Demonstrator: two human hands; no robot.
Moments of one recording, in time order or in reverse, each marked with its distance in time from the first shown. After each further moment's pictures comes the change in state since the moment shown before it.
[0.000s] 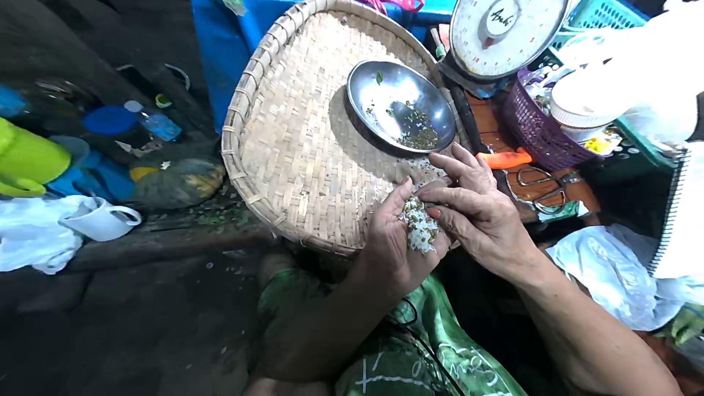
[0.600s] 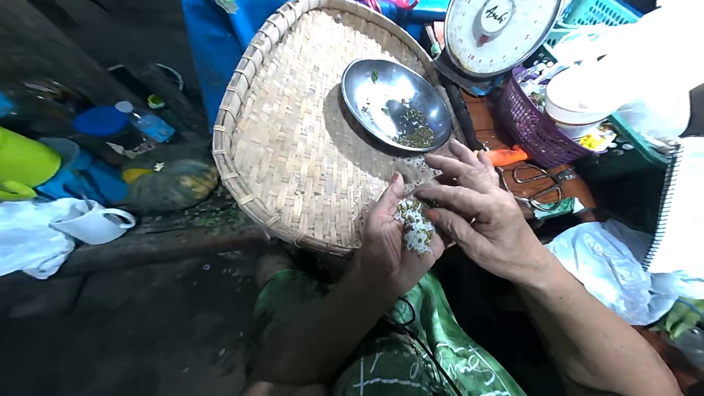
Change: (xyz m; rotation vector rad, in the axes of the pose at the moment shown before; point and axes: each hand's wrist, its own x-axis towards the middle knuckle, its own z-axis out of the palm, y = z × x) left_hand 0.000 -0.001 -0.005 -0.038 -0.054 -0.015; right_hand 0.001 -0.006 -0.009 -0.090 -0.043 -0.030
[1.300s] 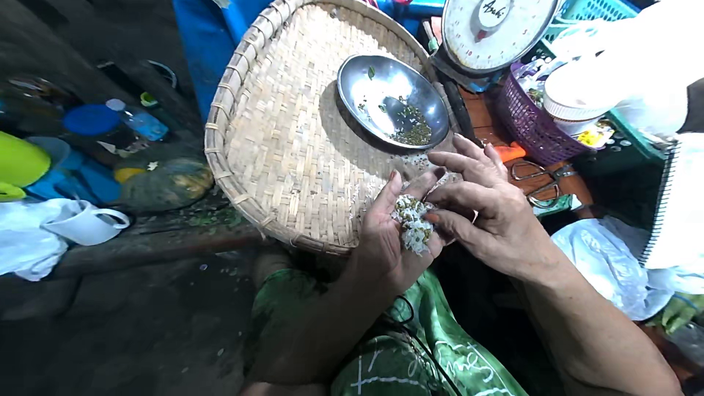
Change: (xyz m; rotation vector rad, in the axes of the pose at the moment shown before) left_hand -0.001 0.001 -0.001 0.117 -0.059 -0.008; right_hand 0.001 -0.003 -0.012 -0.041 -0.040 0.026
